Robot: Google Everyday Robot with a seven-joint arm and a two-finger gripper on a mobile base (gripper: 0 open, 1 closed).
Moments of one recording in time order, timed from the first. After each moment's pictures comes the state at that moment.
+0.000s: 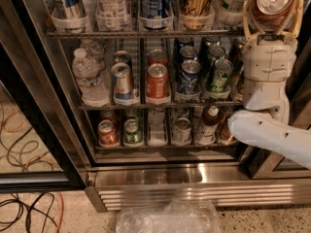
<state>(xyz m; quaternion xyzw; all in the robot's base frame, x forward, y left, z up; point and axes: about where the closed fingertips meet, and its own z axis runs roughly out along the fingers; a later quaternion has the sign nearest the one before) 0.549 -0.238 1.093 -0.06 0.18 -0.19 0.96</state>
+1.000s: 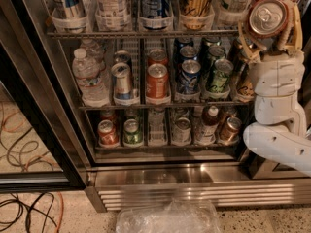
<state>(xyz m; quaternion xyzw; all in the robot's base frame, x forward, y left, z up) 0.521 -0.225 1.078 -0.14 0.16 -0.18 0.96</state>
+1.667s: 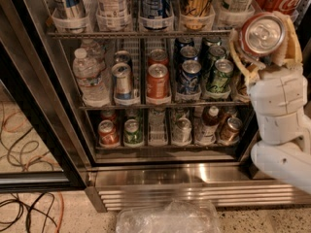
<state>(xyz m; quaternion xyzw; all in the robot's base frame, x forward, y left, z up) 0.479 -0.191 1.070 -0.19 0.17 -0.06 0.96</state>
